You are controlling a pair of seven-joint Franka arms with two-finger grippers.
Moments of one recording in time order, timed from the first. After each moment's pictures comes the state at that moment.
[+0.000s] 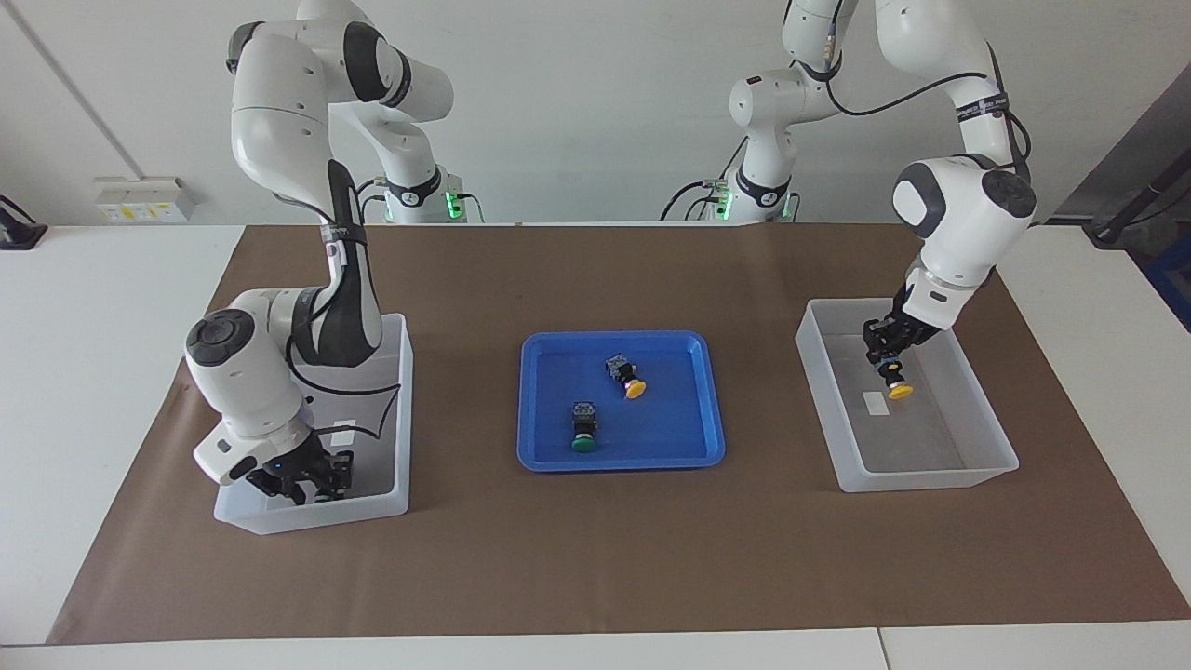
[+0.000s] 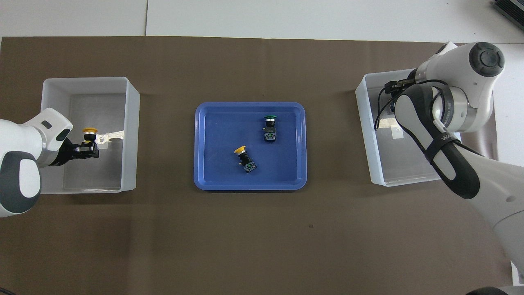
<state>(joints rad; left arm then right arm) 0.16 0.05 -0.09 -2.20 -0.07 2.31 0.08 -0.03 0.60 -0.01 -1.53 -0.01 2.33 -0.12</state>
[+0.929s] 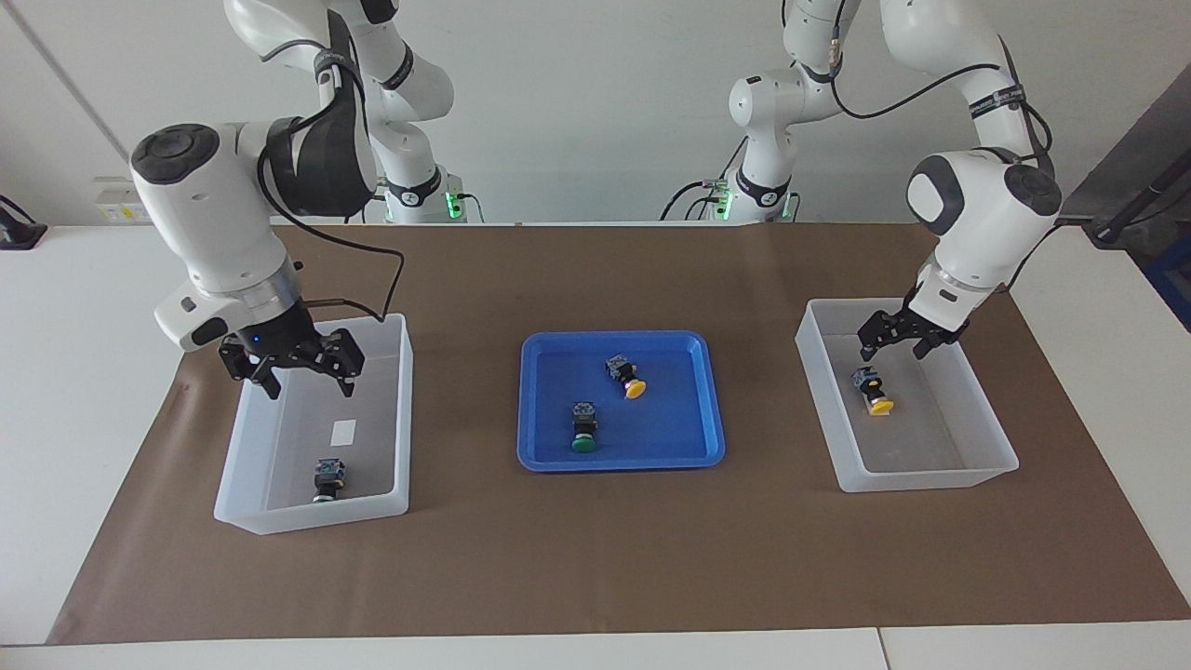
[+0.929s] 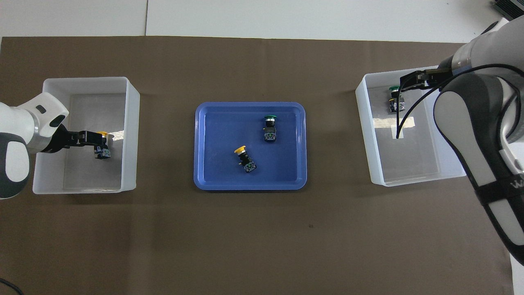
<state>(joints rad) 0.13 0.07 -0.10 -1.97 -0.07 2.07 0.04 0.04 0.24 -0.01 -1.53 -0.01 1.90 0.05</state>
